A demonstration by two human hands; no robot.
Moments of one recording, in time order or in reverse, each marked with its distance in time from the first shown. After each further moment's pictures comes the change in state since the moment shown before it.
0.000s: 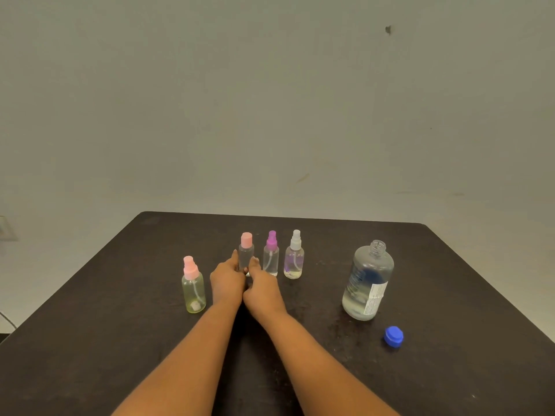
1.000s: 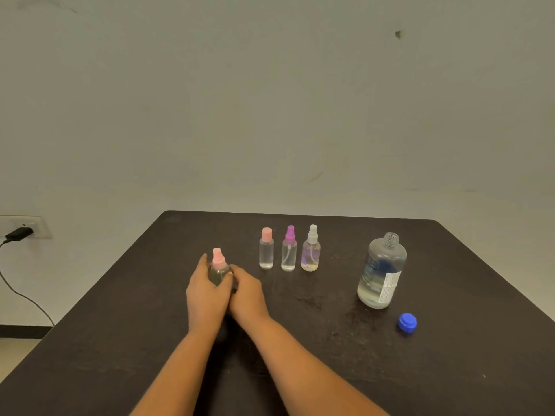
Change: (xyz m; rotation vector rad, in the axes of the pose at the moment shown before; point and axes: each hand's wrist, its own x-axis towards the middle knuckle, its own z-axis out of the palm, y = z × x) left_hand -0.046 -0.049 -0.062 -0.260 0.254 0.073; right_hand -0.032 -0.042 0.052 0.281 0.041 -0.045
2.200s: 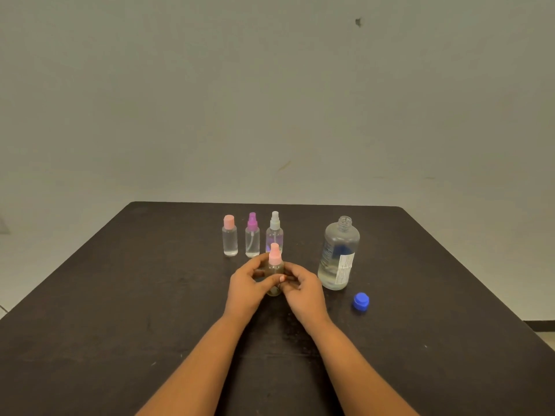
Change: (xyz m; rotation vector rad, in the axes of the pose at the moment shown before) left_hand -0.057 0.028 0.098 -0.219 -0.437 0.162; right_hand -0.052 0.059 -0.151 0.069 0.167 -0.105
